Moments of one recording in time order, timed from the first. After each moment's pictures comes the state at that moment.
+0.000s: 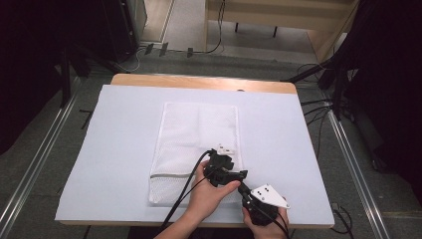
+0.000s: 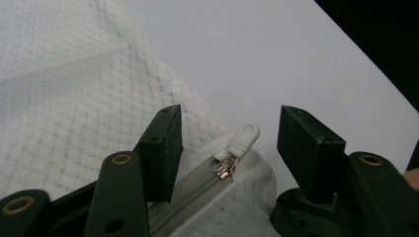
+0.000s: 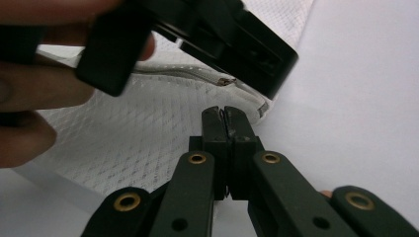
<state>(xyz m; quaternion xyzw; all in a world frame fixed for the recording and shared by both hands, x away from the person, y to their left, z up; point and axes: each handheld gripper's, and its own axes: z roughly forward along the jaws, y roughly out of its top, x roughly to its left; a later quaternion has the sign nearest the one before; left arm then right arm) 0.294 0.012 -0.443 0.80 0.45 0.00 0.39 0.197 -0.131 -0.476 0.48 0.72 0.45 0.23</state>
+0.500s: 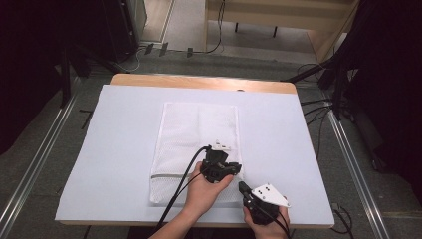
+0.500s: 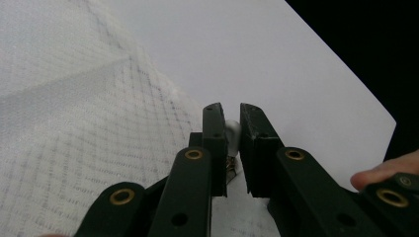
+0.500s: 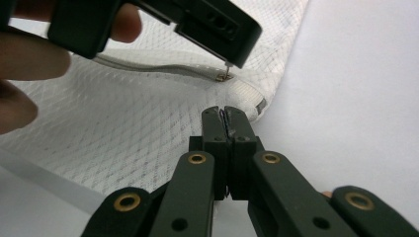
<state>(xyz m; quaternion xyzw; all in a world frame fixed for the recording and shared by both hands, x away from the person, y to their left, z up) 0.298 0.030 -0.436 0.80 0.44 -0.02 0.42 0.199 -0.133 -0.475 0.48 0.72 0.44 0.23</state>
